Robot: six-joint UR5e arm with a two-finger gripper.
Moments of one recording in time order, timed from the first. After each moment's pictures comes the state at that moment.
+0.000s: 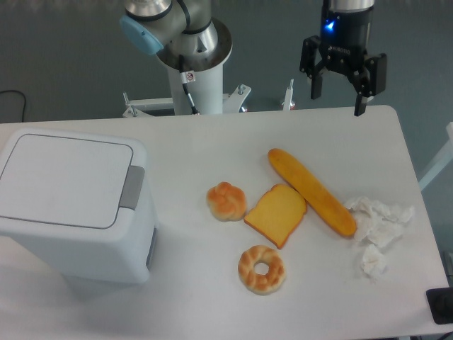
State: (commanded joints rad) arm 2.87 -1.52 -1.66 -1.18 1.27 1.66
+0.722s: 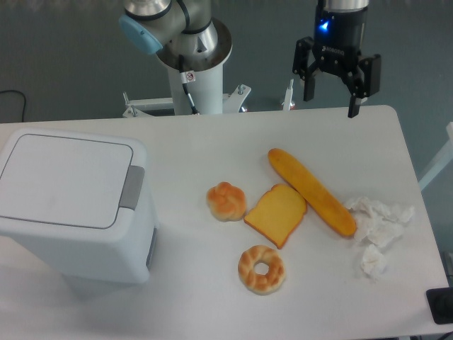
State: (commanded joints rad) arm 2.85 -1.52 -1.65 -1.18 1.23 1.56
